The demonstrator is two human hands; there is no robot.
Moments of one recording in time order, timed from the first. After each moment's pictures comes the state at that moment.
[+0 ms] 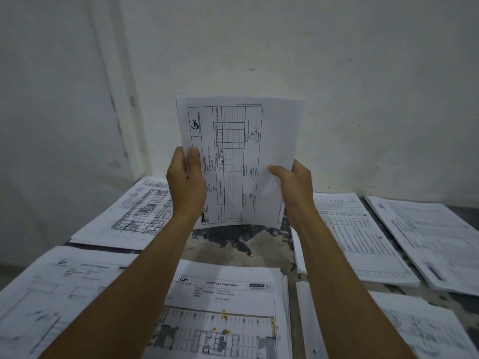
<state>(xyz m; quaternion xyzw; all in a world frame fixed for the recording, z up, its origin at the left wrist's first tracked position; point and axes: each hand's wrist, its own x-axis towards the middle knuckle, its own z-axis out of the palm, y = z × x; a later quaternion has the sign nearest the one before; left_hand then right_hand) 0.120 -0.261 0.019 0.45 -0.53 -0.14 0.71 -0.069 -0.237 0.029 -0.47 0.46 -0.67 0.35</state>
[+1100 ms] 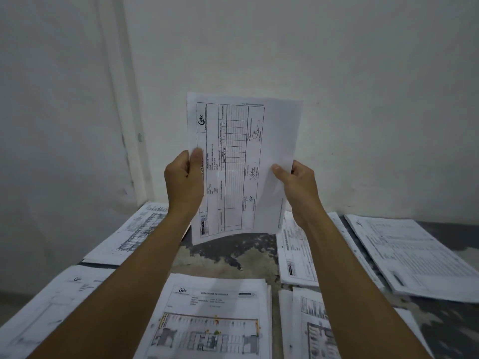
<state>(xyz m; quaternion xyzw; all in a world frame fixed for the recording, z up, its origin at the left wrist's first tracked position) 0.112 -0.222 0.094 0.40 -0.58 -0.09 0.70 -0.102 -0.194 0.097 -0.50 0.44 -0.67 0.33</state>
